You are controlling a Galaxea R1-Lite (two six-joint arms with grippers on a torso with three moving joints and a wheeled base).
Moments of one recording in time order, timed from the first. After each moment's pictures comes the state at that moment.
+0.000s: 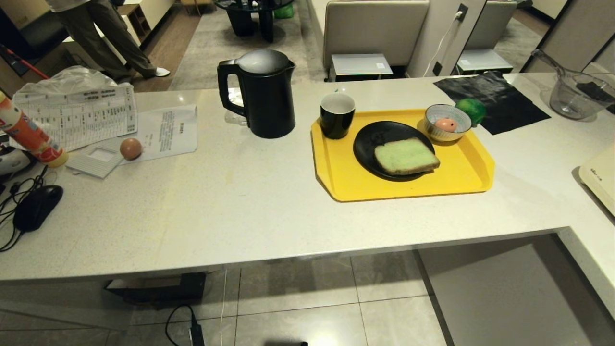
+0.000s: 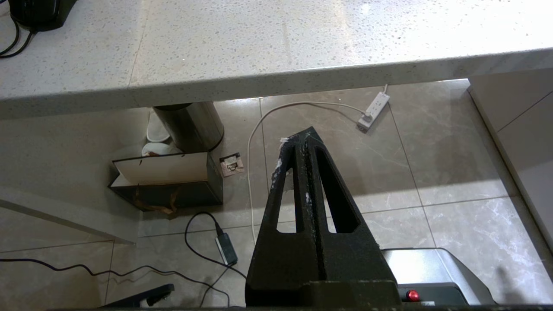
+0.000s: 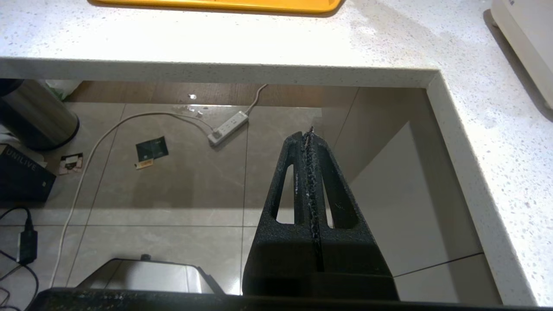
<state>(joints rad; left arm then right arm) 0.00 0.00 0.00 0.01 0.00 0.01 0.01 0.00 0.00 -0.06 0.01 -0.03</state>
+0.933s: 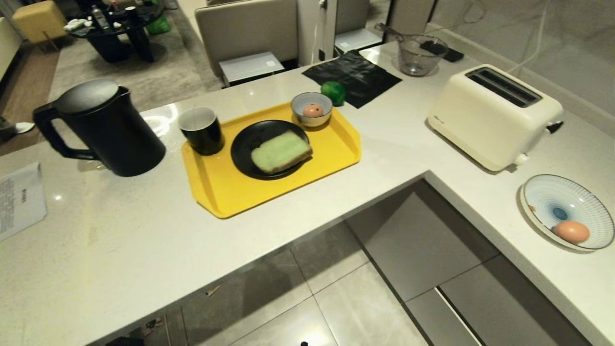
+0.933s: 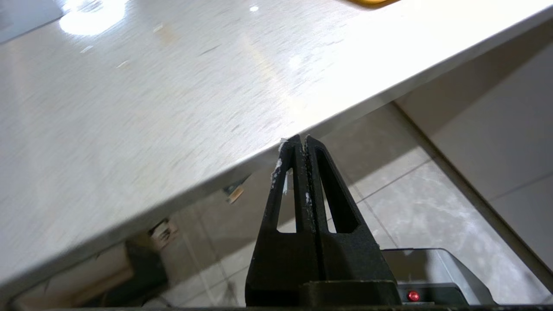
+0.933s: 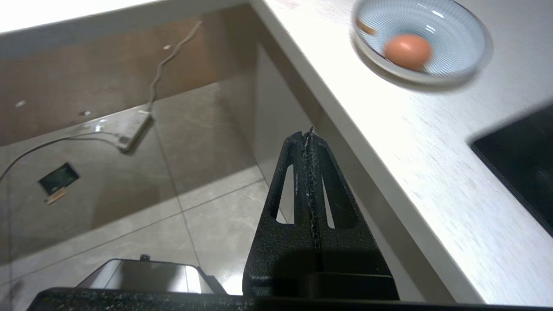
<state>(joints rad) 0.00 0.00 0.00 0.01 0.00 0.01 0.01 0.00 0.00 -0.06 0.01 -0.03</state>
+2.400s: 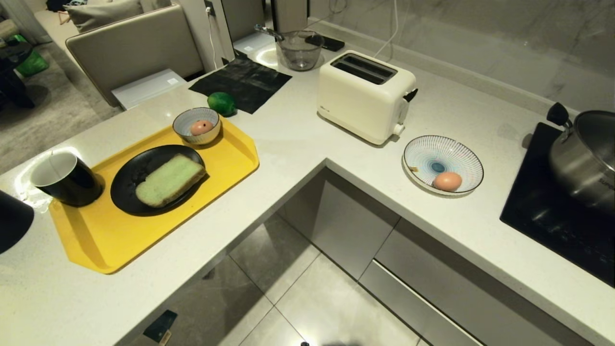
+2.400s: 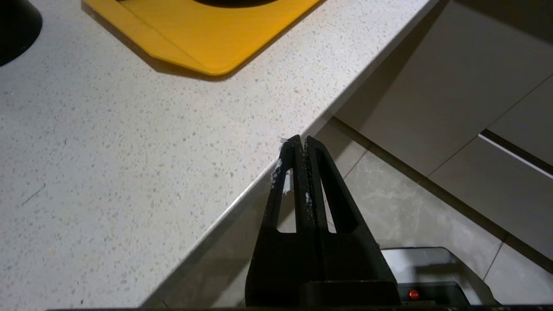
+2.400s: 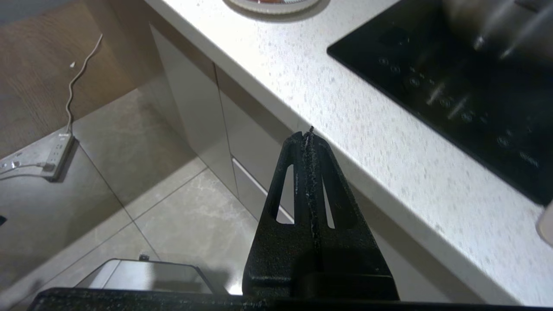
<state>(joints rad) 0.00 0.00 0.00 0.01 0.00 0.01 0.01 0.00 0.00 -0.06 0.01 -0.03</state>
